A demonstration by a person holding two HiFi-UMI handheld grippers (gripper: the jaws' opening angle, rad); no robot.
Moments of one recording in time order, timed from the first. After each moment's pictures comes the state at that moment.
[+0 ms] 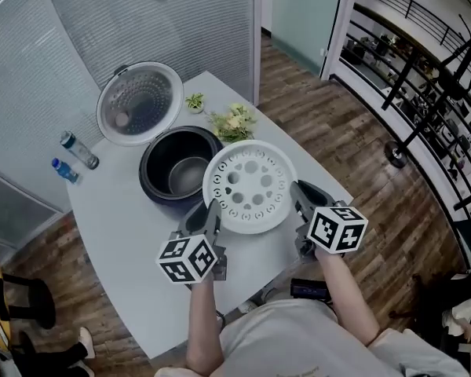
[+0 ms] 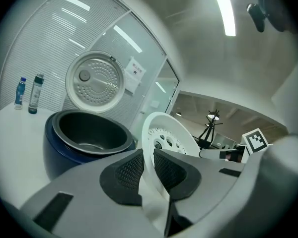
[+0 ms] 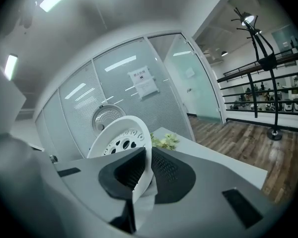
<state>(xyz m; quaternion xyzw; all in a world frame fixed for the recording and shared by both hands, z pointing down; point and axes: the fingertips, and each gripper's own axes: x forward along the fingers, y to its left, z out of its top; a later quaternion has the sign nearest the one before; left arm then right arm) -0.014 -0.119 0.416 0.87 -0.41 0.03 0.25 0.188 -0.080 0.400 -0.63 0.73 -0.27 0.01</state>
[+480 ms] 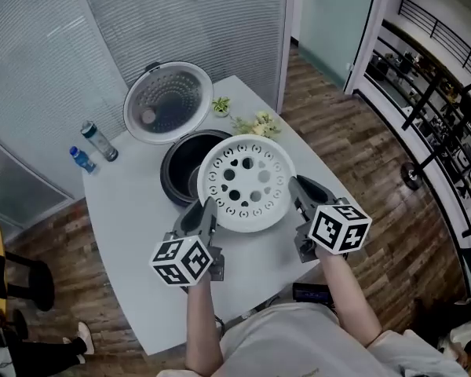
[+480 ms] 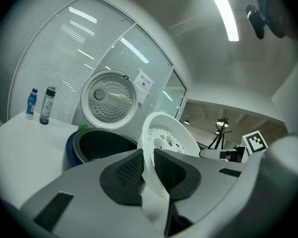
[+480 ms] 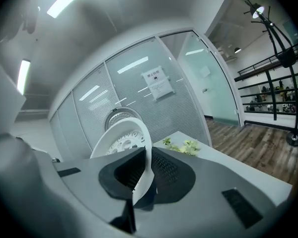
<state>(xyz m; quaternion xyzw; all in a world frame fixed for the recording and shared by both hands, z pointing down) -0.067 -0.143 0.387 0.85 -0.47 -0.01 0.23 0.138 -0.131 0.365 -0.57 0.78 -0.24 0.03</state>
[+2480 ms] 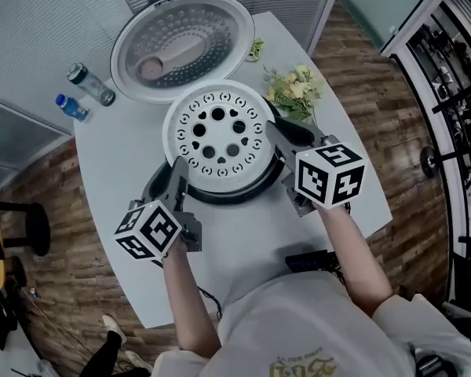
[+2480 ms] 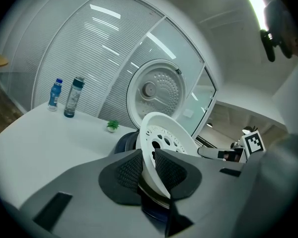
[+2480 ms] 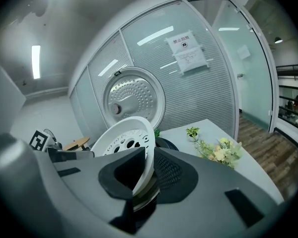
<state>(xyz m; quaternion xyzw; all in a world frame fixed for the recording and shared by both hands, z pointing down) -0.178 -0.265 0.437 0.77 -0.55 0.00 0.32 0.016 -0.310 0.408 -0.45 0.86 -0.24 -0.11</state>
